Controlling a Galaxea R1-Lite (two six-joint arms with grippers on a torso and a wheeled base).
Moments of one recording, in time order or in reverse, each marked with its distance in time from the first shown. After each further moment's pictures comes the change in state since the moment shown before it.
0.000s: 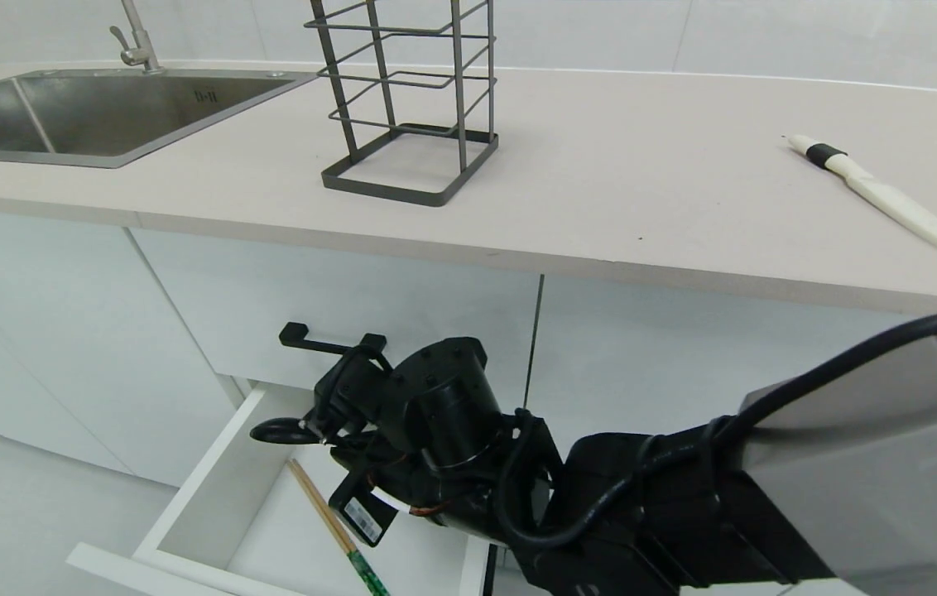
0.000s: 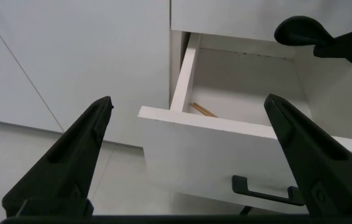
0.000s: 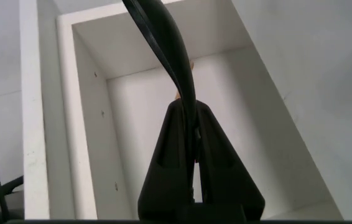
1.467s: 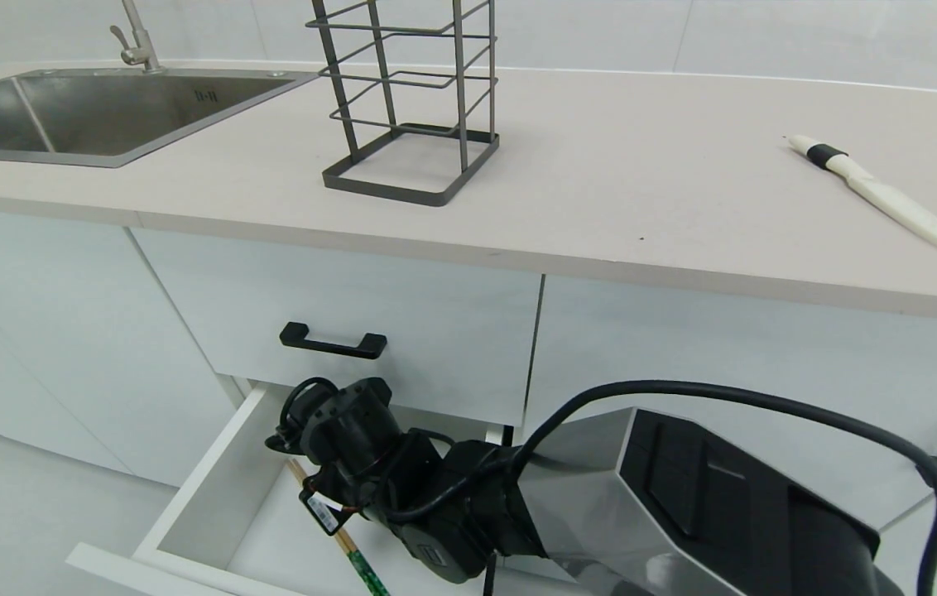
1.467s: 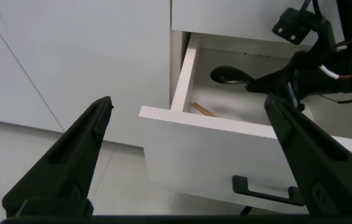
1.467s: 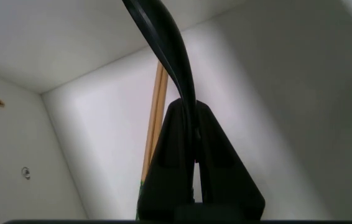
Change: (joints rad) left arm 0.000 0.000 0.000 0.000 0.000 0.000; right arm -0.008 0.391 -0.502 0.260 -0.135 0.107
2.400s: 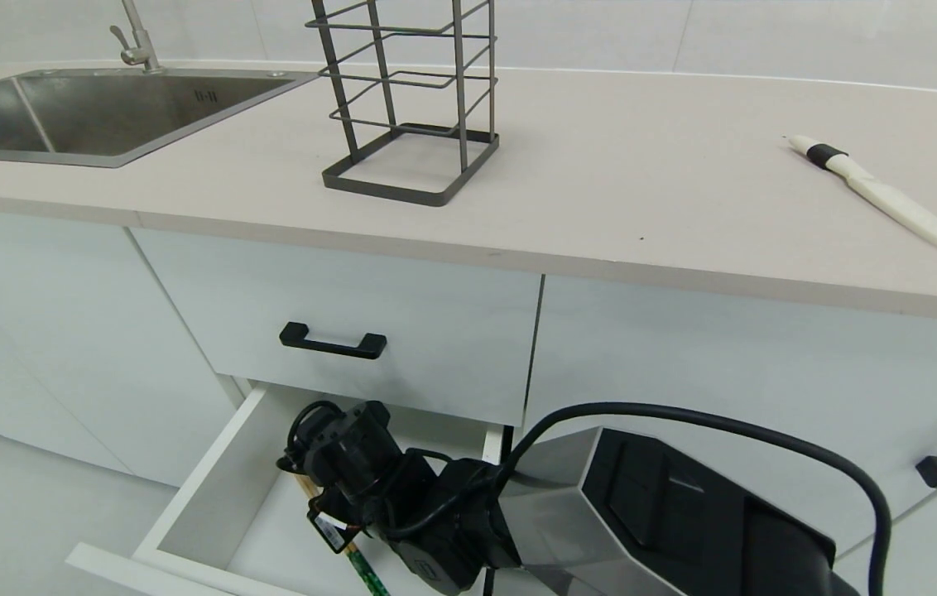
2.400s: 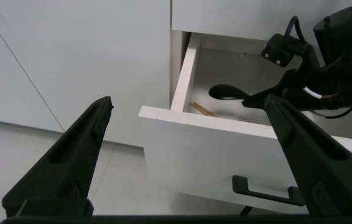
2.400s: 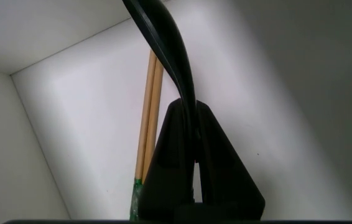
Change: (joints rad) left arm 0.000 0.000 0.000 0.000 0.000 0.000; right arm 0.003 0.067 -0.015 0.005 -0.008 0.019
